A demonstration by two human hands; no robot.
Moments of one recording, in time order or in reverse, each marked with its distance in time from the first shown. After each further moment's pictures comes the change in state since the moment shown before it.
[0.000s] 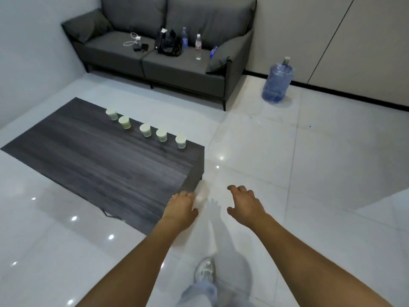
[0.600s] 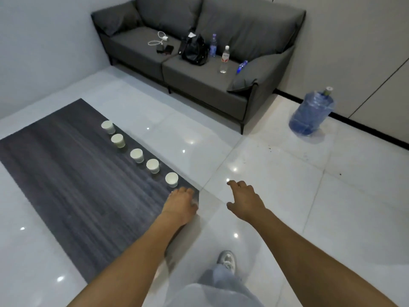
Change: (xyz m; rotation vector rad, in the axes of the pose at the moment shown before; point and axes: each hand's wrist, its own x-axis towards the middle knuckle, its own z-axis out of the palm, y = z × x) left_hand 0.305 0.063 -0.113 -0.148 0.075 -0.215; right_hand 0.328 0.060 -0.171 -0.123 -0.053 -0.219
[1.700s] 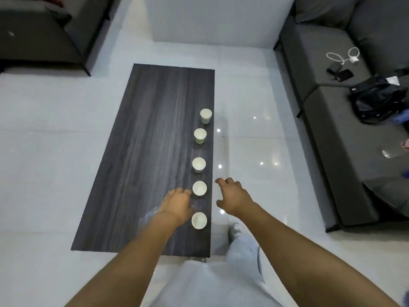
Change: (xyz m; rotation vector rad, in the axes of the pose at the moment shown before) left_hand 0.192 -0.123 -0.078 -0.430 0.100 -0.837; right_hand 0.371 -0.208 -0.057 -0.434 -0.412 -0.843
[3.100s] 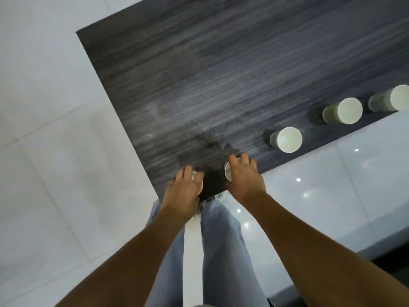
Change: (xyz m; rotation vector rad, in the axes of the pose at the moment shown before) left_hand 0.110 0.003 0.252 -0.568 0.155 -0.760; right_hand 0.232 0.022 0.177 -0.636 -0.402 -0.638
